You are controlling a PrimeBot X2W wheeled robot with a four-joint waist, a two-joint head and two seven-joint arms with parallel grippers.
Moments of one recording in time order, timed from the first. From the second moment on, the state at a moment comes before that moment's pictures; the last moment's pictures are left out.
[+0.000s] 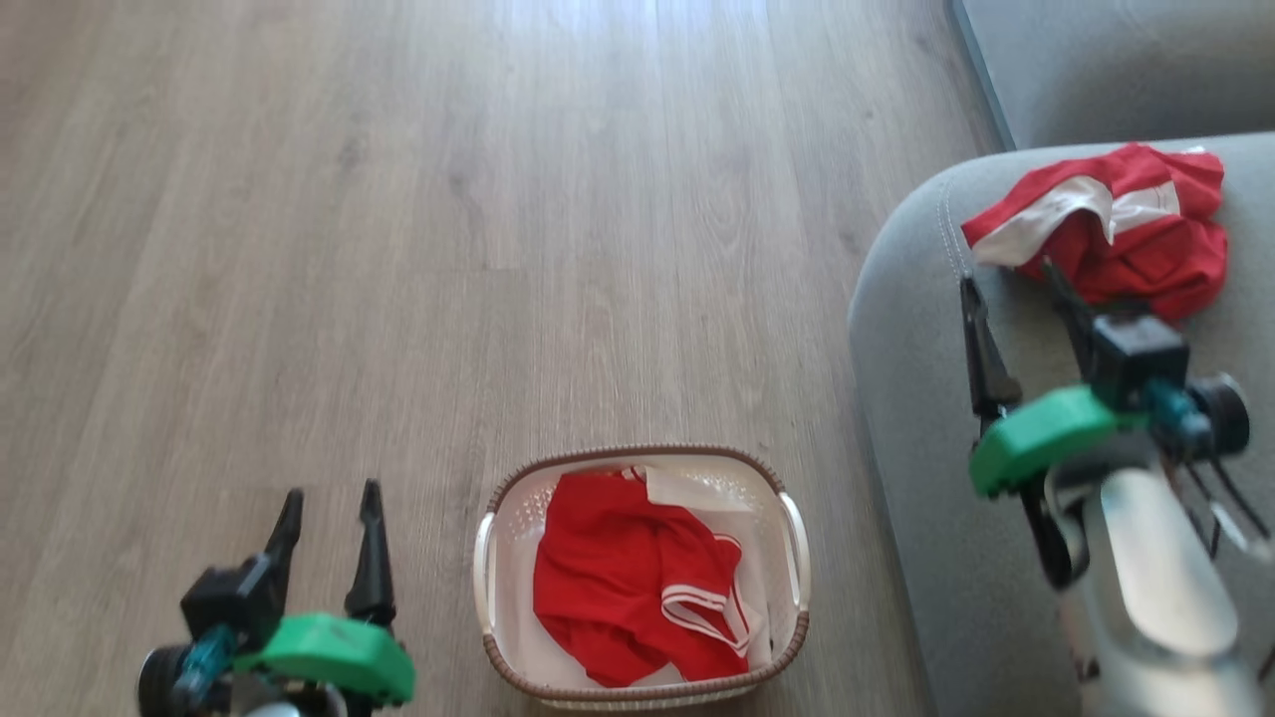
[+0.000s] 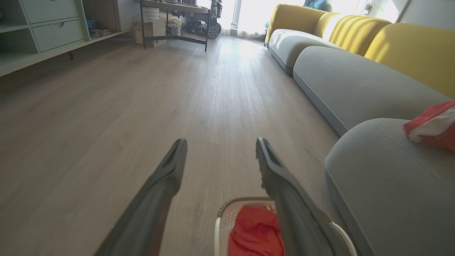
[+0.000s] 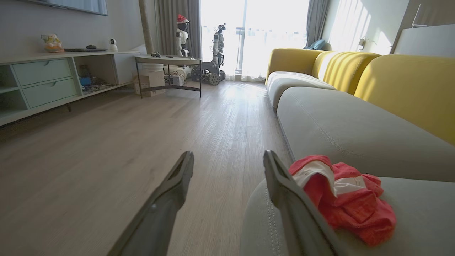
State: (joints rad) left arm -0.18 0.32 -0.52 0.27 -0.66 0.32 -0.25; right arm -0.40 -0.08 -0.05 0.53 0.01 0.13 -0.25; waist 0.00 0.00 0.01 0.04
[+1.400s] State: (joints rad) left arm 0.06 0.33 -0.43 0.20 -0.61 0.32 -0.25; right arm 0.00 -0.05 -0.01 0.23 0.18 0.13 -0.20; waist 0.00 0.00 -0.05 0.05
